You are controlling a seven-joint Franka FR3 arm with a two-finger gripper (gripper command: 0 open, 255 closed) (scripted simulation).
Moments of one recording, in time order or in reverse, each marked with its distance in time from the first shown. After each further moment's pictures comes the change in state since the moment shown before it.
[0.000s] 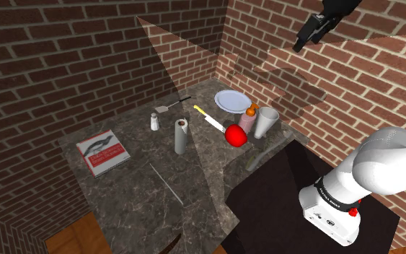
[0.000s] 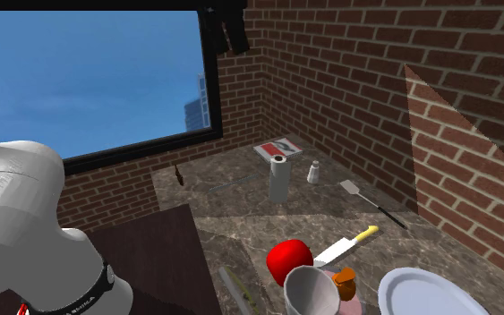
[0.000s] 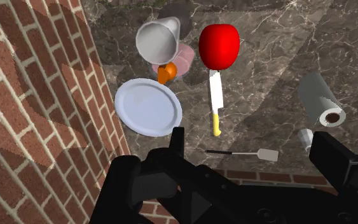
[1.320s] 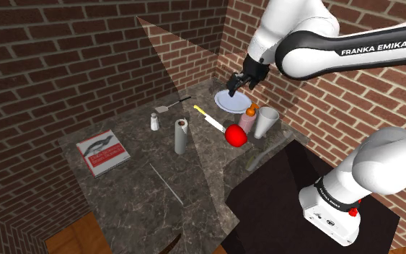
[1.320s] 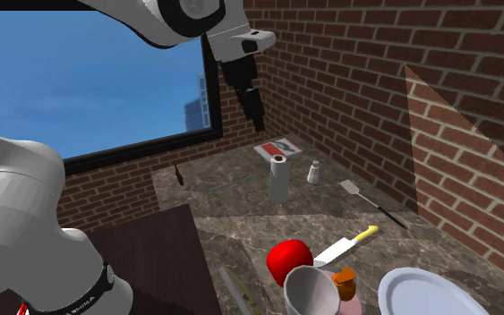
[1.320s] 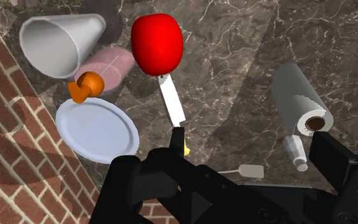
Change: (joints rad) arm -0.006 0.358 0.229 -0.199 0.061 0.518 0.363
